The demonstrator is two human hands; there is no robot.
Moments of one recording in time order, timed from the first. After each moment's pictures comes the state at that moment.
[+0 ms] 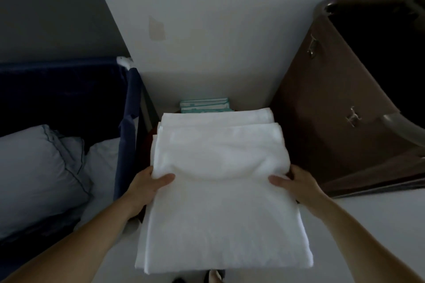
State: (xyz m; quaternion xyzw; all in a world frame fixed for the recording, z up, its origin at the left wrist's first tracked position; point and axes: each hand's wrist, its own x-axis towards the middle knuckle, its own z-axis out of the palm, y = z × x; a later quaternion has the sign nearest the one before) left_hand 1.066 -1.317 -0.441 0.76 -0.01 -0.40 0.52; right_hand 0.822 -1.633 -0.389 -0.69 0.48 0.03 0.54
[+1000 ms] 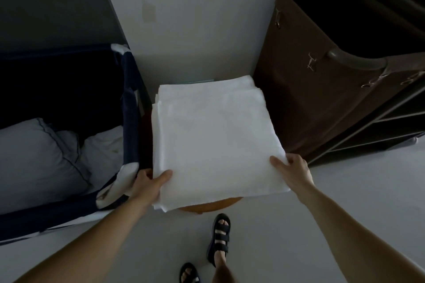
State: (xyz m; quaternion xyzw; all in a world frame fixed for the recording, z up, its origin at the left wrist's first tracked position) left_hand 0.963 -1.241 -0.448 0.82 0.00 -0.35 0.45; right_hand 0.721 -1.536 -0.411 -0.71 0.58 -0.05 0.39
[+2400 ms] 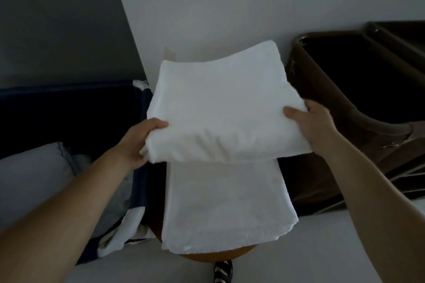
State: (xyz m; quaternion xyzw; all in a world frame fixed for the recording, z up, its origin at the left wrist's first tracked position) left_hand 1.089 -1.328 -0.266 0.62 -0.03 -0.42 0.66; right_hand 0.872 -1.648 -0.249 -0.71 0.42 -0.23 0.52
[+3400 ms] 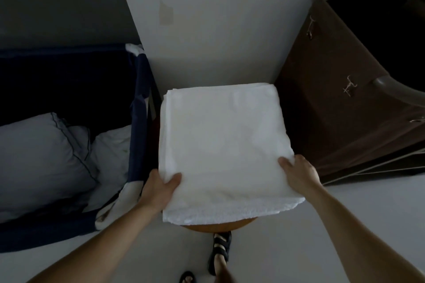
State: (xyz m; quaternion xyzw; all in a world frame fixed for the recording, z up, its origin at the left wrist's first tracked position) left_hand 0.990 -1.279 -0.447 0.88 -0.03 -0.28 0.38; right_hand 0.800 -1.591 -0.418 -0.76 0.55 0.05 0.34
